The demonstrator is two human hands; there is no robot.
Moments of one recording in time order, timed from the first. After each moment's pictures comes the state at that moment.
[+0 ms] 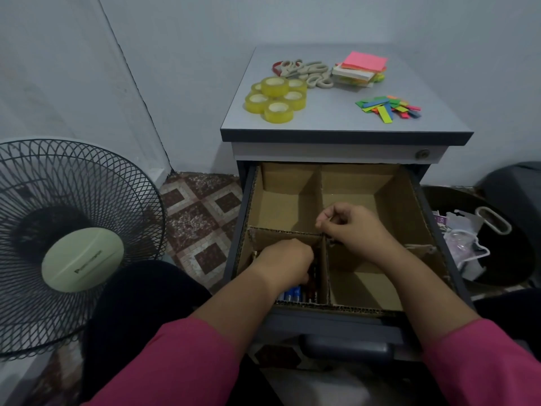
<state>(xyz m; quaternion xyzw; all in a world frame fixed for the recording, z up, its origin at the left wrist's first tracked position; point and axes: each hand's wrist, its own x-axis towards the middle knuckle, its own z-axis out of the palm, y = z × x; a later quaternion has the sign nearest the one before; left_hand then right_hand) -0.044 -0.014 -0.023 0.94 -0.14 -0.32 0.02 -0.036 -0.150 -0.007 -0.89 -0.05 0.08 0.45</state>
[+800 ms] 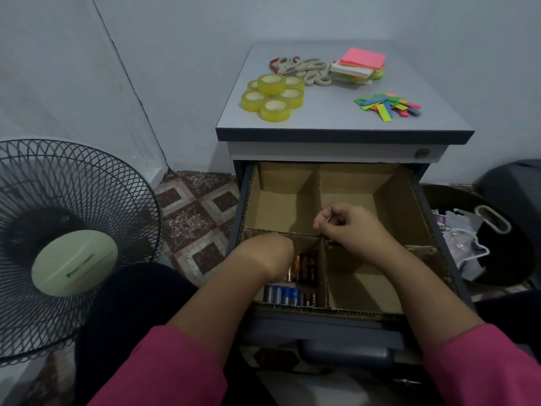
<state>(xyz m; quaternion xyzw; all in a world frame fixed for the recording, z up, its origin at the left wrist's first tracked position) -0.052 0.013 0.006 0.94 -0.14 -0.32 0.05 -0.035 -0.151 -0.004 -0.89 -0.05 0.10 0.45</state>
